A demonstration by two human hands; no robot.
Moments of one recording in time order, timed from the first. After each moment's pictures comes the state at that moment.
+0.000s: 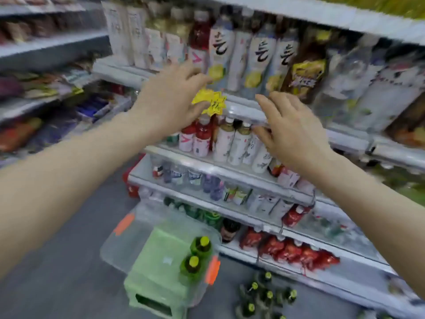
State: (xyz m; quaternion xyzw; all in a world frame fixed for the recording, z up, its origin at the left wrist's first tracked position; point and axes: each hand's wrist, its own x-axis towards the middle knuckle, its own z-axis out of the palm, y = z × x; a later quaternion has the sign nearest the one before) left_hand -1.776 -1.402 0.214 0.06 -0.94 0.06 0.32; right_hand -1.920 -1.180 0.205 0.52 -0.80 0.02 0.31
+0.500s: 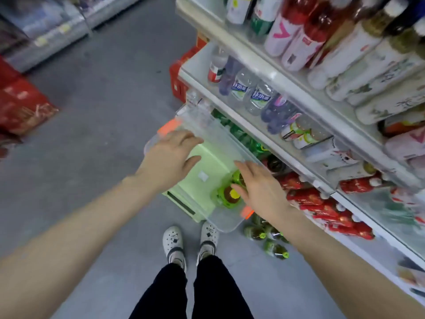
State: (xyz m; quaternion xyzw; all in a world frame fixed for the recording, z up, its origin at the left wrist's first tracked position) left_hand -1.619 -1.404 -0.114 0.27 -0.94 -0.19 0.13; right_hand -1.820 -1.231 -0.131 0.64 -0.77 0.00 -0.08
